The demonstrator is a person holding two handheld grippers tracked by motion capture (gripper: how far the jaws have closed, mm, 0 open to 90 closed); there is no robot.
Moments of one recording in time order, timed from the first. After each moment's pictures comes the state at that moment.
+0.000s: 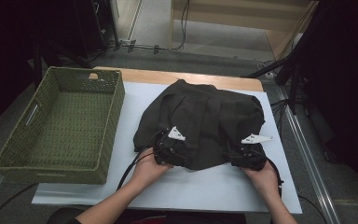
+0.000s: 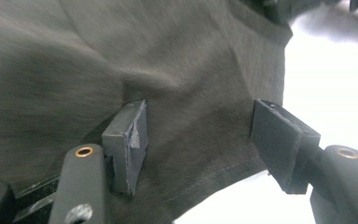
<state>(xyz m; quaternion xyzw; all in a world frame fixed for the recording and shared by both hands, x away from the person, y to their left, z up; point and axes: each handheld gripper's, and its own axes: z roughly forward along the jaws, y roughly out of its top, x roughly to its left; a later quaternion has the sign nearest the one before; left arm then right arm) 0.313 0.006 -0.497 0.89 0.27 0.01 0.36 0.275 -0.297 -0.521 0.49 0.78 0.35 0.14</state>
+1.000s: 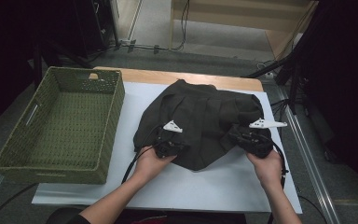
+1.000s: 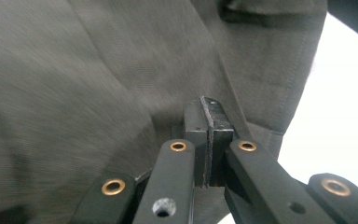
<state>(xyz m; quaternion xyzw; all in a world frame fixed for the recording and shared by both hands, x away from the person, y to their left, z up) 0.330 0.018 -0.476 0.85 0.31 -0.02 0.42 0.285 -0.296 -0.449 0.49 0.76 0.42 0.13</state>
